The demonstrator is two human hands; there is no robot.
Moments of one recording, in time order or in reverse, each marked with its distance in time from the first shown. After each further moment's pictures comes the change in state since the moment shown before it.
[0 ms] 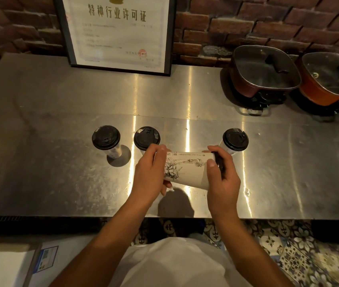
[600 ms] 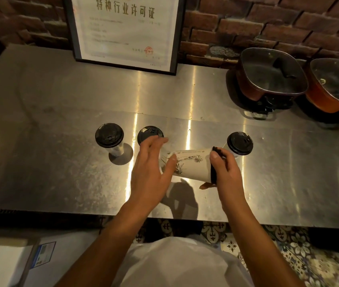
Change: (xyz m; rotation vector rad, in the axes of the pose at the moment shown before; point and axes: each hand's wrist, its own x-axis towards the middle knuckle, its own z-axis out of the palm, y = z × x) left_hand 0.009 -0.019 -0.011 0.547 0.109 0.375; right_hand 0.035 0.006 -0.006 -0.003 -0.122 0.370
